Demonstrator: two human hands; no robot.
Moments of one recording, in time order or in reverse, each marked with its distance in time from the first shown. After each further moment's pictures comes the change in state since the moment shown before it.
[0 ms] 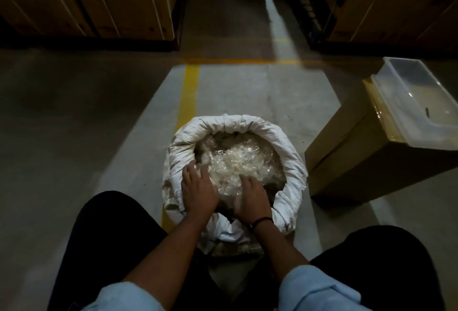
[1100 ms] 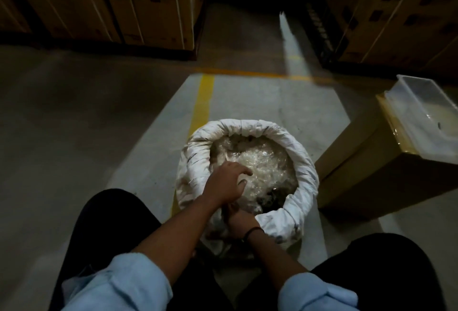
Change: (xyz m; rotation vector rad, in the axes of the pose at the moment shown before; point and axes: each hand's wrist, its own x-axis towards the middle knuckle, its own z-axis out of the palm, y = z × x) left_hand 0.017 0.001 -0.028 -0.355 -0.114 0.486; right_hand -0.024 -0.056 0.032 -0.070 -0.503 -0.183
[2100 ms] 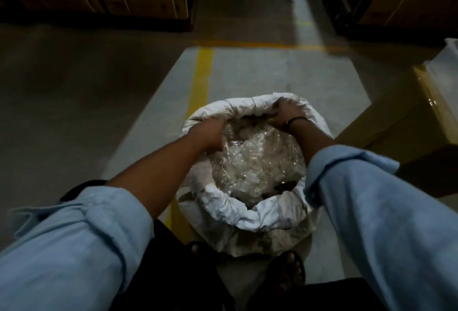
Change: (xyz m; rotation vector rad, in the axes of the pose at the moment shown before) left_hand 0.125 -0.056 -0.043 0.311 -0.398 -0.225; right_hand 0.146 0.131 -0.214 -0.048 0.309 0.398
